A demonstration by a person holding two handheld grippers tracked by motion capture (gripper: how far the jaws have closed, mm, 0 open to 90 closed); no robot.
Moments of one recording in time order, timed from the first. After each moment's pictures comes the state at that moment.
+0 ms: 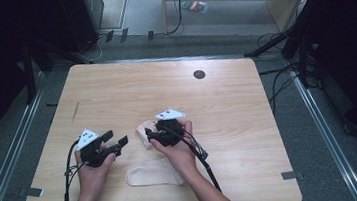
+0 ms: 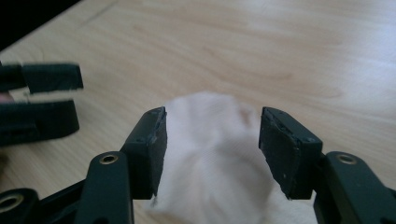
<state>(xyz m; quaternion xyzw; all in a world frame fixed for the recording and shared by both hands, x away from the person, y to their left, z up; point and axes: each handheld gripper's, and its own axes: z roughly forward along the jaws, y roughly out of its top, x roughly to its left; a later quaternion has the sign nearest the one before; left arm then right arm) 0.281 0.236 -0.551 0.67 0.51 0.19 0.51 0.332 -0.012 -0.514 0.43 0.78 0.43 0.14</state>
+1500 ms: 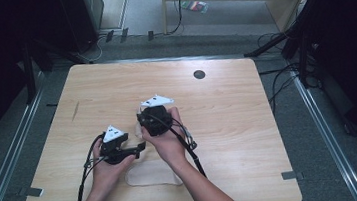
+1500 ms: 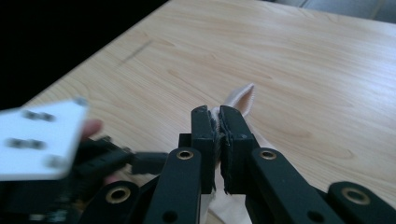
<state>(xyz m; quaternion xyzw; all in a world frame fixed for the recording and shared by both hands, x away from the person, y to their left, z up) 0.295 0.185 -0.550 0.74 0.50 0.15 0.43 0.331 0.017 -0.452 0.41 0.78 0.45 0.14</state>
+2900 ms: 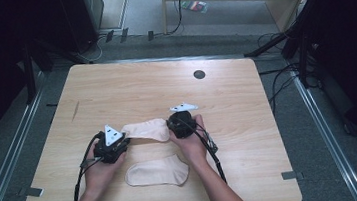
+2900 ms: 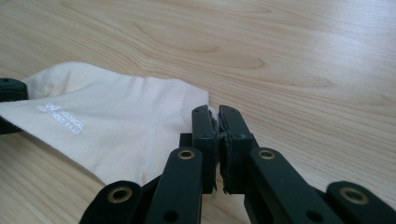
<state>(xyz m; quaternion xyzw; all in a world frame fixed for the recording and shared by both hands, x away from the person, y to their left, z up) 0.293 0.197 -0.548 0.78 0.45 0.26 0.35 0.359 -0.049 -0.523 0.48 0.78 0.38 0.14</state>
